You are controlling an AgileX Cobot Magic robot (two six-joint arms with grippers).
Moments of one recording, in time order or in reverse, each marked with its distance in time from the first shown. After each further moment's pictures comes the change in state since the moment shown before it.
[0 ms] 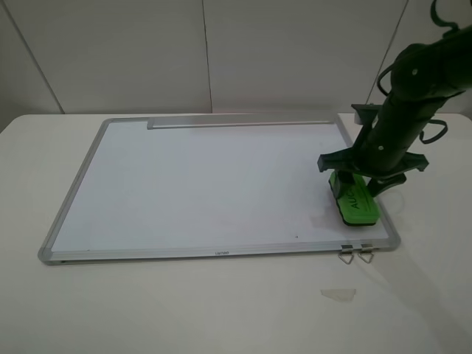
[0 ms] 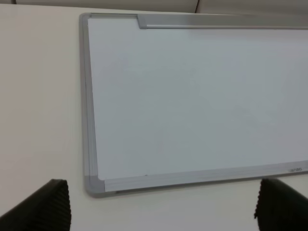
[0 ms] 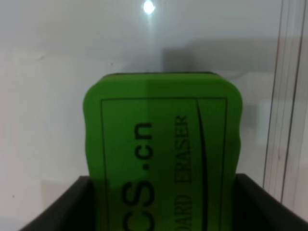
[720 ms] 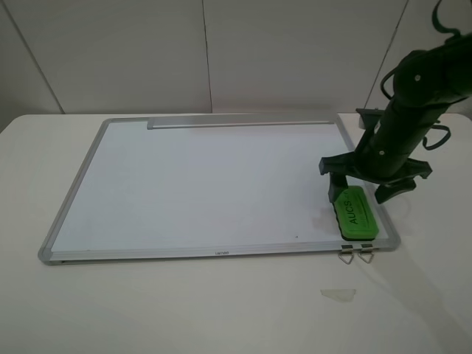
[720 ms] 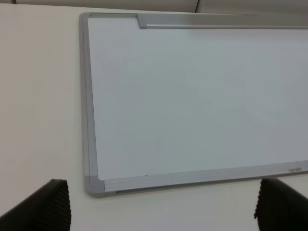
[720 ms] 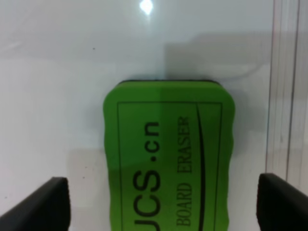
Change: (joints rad) left arm 0.000 0.000 0.000 0.000 0.000 0.000; right arm 0.000 -0.013 0.042 -0.003 -0.026 0.064
